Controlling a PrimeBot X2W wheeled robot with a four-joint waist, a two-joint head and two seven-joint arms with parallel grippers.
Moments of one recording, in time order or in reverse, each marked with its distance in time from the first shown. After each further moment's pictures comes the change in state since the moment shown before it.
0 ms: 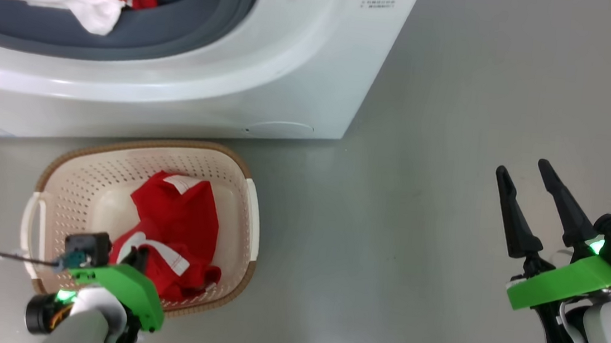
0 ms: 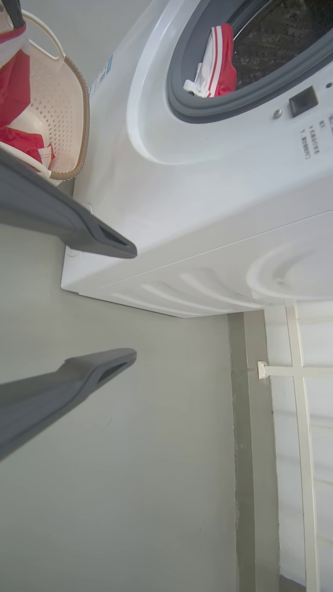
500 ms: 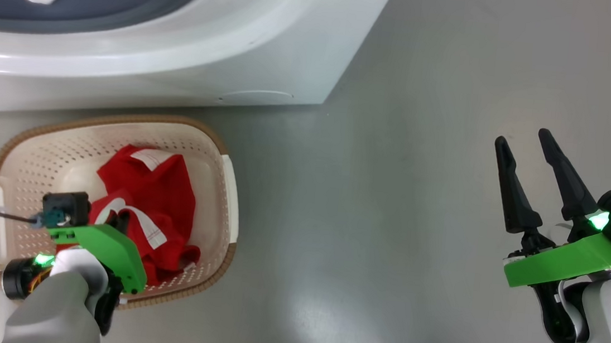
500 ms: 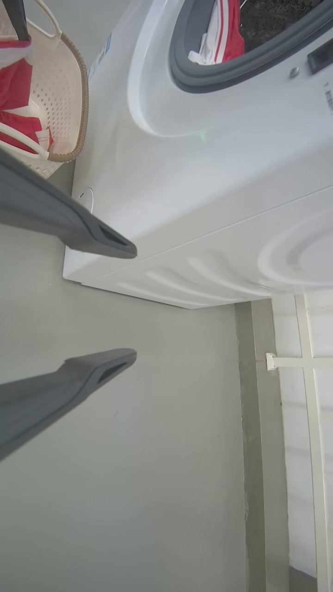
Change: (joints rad) left arm -0.130 0.036 -0.025 0.064 -0.035 0.000 0.052; right arm -0.062 0.016 0.003 -0.028 0.000 0.000 0.000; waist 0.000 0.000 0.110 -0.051
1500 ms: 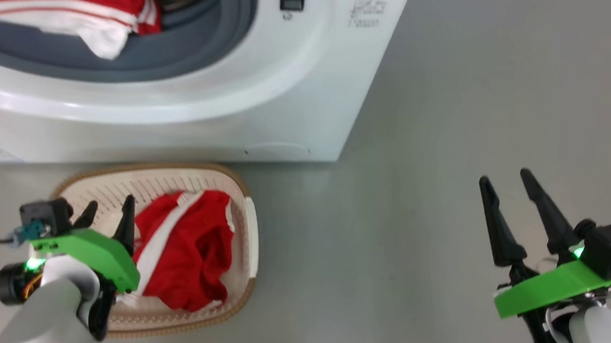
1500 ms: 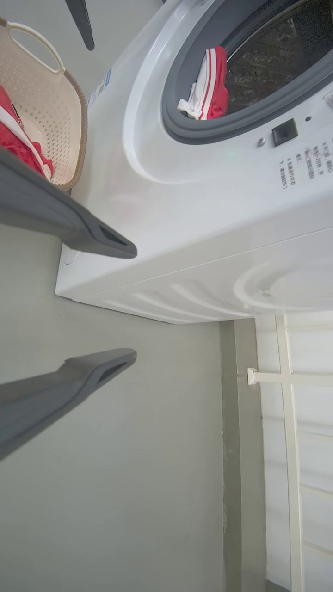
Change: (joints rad) left arm 0.089 0.024 0.090 -0.177 -0.024 0.014 -0.052; right arm 0.050 -0.012 0.037 0.062 -0.001 0.000 0.000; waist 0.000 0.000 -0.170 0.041
